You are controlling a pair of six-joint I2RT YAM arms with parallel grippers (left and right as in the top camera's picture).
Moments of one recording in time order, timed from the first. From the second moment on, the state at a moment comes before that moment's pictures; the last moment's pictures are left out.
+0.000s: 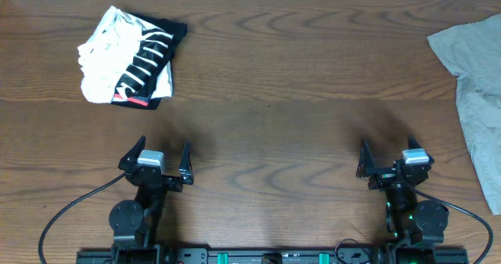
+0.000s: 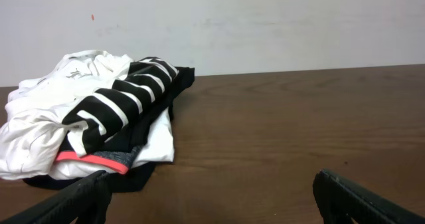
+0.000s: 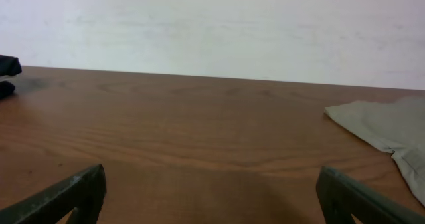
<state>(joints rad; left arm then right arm) 0.01 0.01 0.02 -0.09 0.17 -0.01 -0.04 0.01 0.01 -0.06 -0.14 0.01</state>
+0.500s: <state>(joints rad) 0.01 0.01 0.02 -0.09 0.17 -0.01 -0.04 0.01 0.01 -0.06 -0.14 0.01</state>
